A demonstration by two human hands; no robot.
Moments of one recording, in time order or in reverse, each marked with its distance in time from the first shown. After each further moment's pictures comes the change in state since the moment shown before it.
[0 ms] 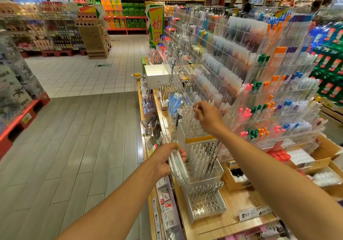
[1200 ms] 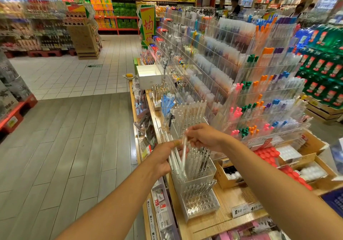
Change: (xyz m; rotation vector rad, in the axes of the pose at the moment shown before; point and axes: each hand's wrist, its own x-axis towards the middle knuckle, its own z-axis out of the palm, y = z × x) left_hand -0.001 -0.004 0.018 -0.030 -0.156 0.016; right_hand -0.049 -0.002 -0.019 0.462 -0.566 0.392
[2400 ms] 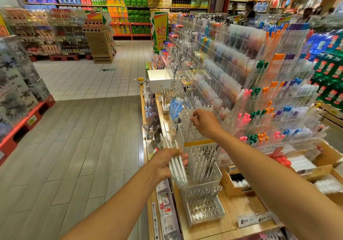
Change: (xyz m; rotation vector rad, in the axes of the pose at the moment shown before) left_hand -0.008 -0.003 -0.008 0.008 0.169 0.029; right_hand 0.050 -0.018 -0.010 -0.731 0.493 -0.291
